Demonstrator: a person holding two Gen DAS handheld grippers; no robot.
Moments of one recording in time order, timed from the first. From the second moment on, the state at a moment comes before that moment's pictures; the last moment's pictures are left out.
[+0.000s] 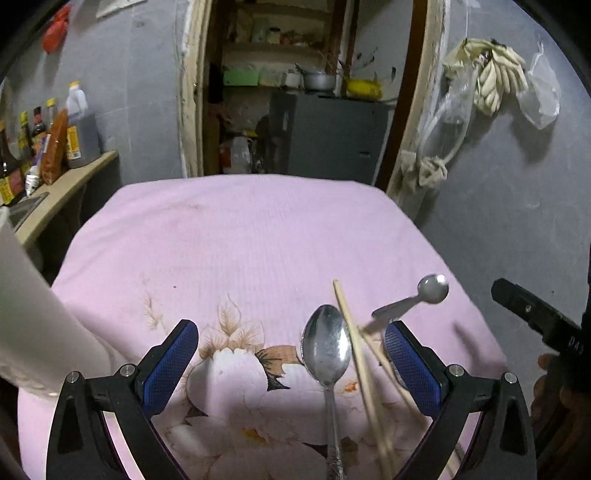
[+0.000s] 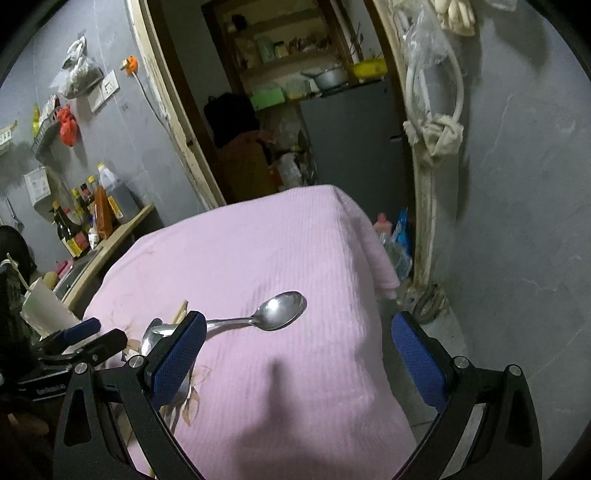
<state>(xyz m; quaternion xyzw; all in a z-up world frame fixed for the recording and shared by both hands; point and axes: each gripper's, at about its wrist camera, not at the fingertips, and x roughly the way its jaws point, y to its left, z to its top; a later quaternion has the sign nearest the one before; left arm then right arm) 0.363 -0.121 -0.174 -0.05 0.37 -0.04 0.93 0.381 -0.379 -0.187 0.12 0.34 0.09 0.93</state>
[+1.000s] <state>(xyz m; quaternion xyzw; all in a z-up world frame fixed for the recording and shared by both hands) 0.400 -0.131 -0.202 -0.05 0.44 -0.12 0.89 0.433 -0.365 -0.227 0.15 0.43 0.16 0.88</state>
